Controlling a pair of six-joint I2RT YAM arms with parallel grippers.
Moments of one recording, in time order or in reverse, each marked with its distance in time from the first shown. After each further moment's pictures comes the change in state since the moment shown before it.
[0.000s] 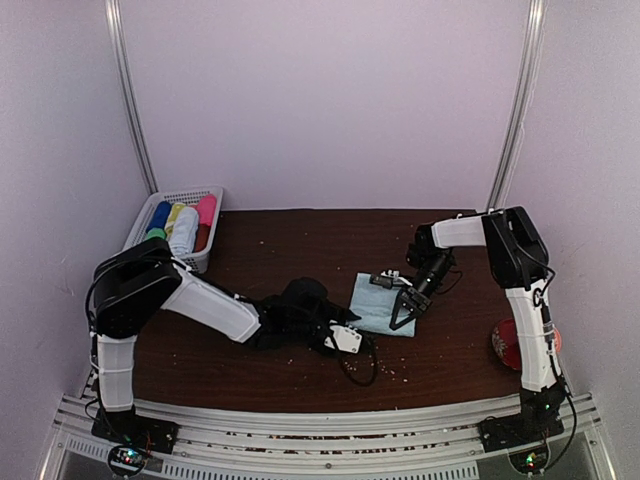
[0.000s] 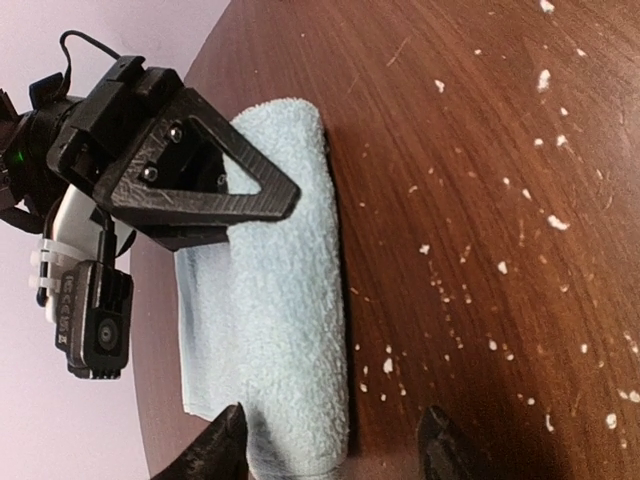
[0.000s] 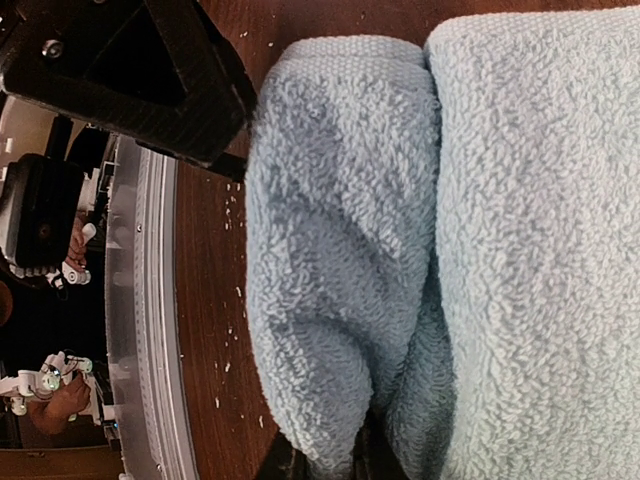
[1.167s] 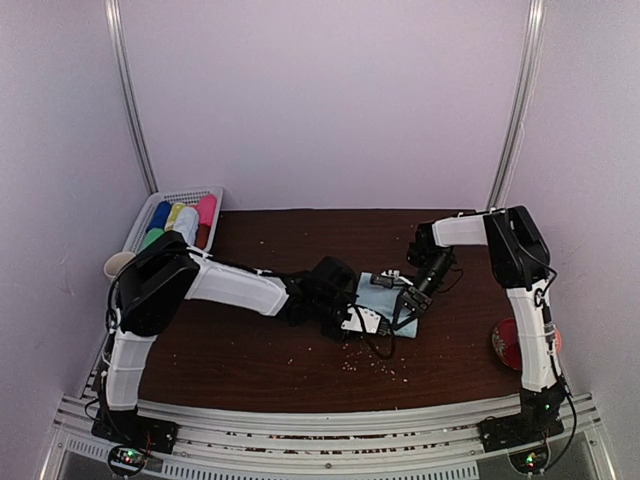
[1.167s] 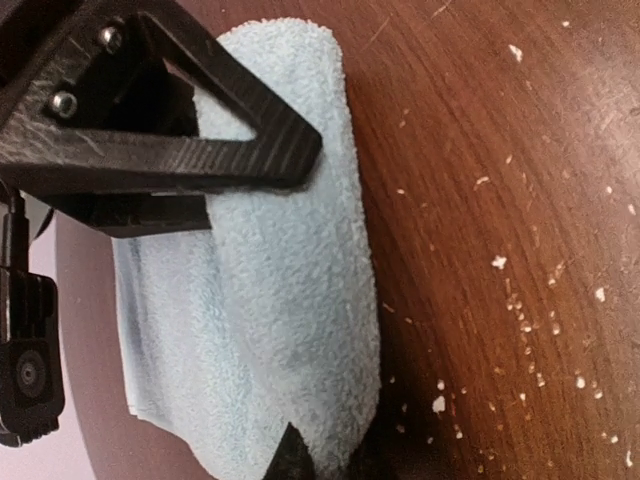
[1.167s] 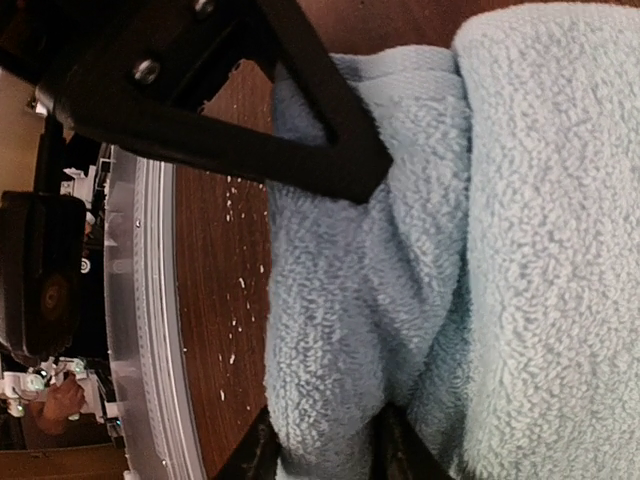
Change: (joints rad) left arm 0.025 0.138 0.356 -0.425 -0.002 -0.060; right arm 0.000 -0.010 0.001 -0.015 0.018 0.014
